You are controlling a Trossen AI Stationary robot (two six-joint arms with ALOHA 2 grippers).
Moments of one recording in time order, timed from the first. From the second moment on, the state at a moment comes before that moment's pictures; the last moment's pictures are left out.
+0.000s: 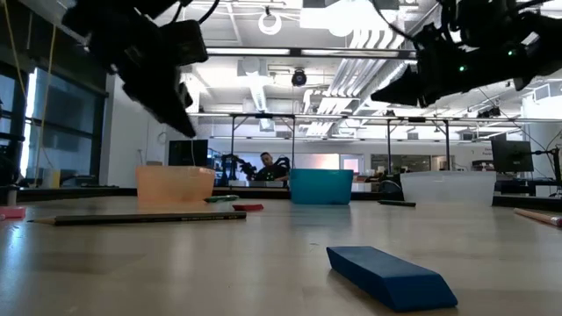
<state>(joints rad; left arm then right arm) 0.01 1.31 0.70 -0.28 -0.04 -0.22 -0.27 0.93 0.26 0.54 0.13 -0.09</state>
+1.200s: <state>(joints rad) -0.46 1.62 0.74 -0.37 -0.24 -0.99 -0.33 1.03 0.26 0.63 0.03 -0.21</state>
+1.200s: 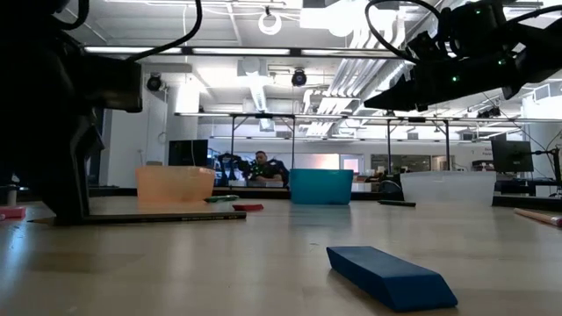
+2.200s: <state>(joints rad) -0.38 1.53 0.73 -0.54 -0.14 -0.96 -0.33 1.03 0.26 0.65 0.02 -0.21</state>
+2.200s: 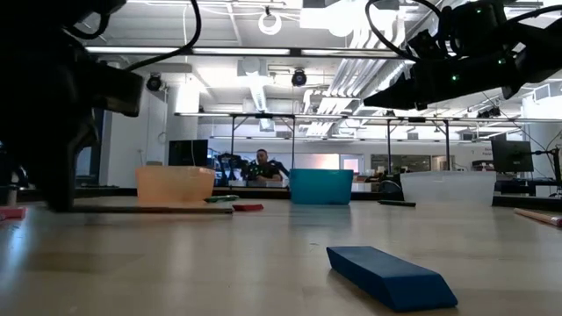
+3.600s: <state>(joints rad) 0.61 1.52 0.87 0.07 0.17 -0.68 -0.33 1.03 0.26 0.66 0.02 -0.21</state>
